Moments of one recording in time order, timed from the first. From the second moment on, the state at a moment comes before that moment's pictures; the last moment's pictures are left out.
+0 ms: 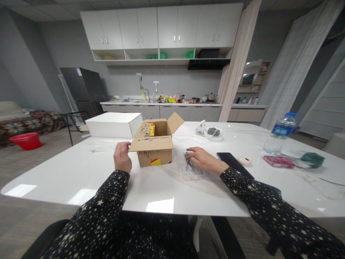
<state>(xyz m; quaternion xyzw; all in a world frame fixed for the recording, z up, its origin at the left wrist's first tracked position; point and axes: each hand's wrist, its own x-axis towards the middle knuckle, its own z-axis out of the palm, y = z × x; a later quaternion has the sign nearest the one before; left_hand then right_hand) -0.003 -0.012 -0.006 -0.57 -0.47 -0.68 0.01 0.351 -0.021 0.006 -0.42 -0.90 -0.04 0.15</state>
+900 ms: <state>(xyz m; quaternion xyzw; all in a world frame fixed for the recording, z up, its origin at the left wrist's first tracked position) 0.001 -0.011 -0.007 -0.56 -0.47 -0.69 0.00 0.353 -0.024 0.013 -0.42 -0.90 -0.02 0.15</state>
